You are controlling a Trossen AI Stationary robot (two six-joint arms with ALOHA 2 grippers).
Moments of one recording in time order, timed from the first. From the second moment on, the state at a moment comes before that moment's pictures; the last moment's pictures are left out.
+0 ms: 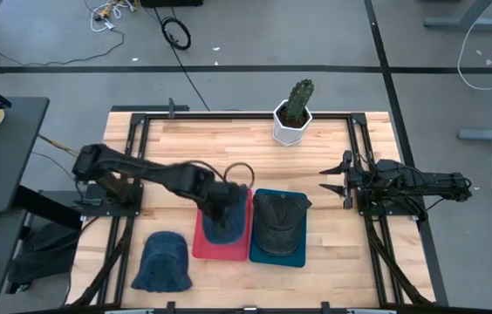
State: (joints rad) left arm -0.19 1.67 1.48 -0.97 0.07 -0.62; right arm 0.02 0.00 0.16 -0.31 0.11 -0.14
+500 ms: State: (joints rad) left arm -0.22 1.85 1.48 -0.96 0.14 -0.64; right arm 0.02 0.00 0.16 -0.31 0.11 -0.14
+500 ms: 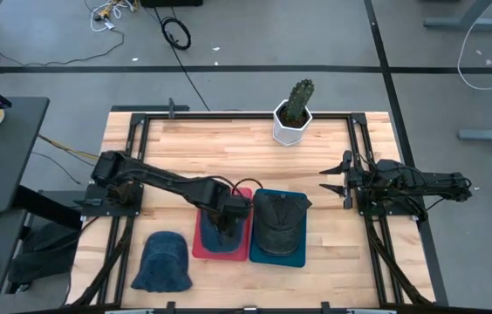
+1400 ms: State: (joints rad) left arm -0.33 1.74 1.48 -1.13 0.22 -0.57; right arm 0.02 0.00 0.16 -0.31 0.11 -0.14
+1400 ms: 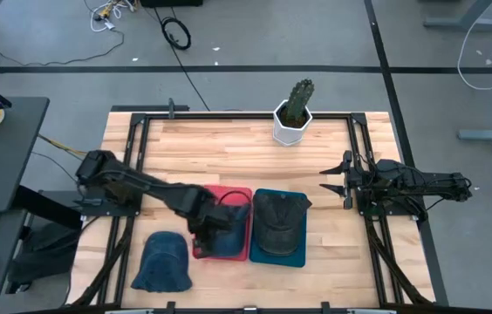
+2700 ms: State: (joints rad) left arm -0.85 1.73 1.32 -1.19 -0.03 -1.04; right arm 0.02 0.00 0.16 -0.31 0.11 -0.14
